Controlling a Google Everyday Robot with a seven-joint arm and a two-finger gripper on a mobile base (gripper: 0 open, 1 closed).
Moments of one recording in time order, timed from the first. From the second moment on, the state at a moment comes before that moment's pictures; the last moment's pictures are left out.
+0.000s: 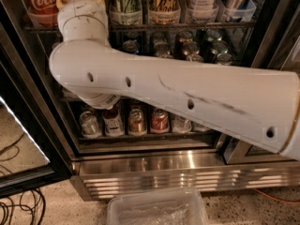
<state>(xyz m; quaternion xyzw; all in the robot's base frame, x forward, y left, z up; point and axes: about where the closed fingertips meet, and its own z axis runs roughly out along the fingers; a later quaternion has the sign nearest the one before) 0.655 0.143 1.082 -0.14 0.59 -0.01 0.79</state>
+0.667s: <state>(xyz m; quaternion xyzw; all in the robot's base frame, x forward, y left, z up) 0.620 0.138 1.111 -0.15 0.55 0.06 0.82</state>
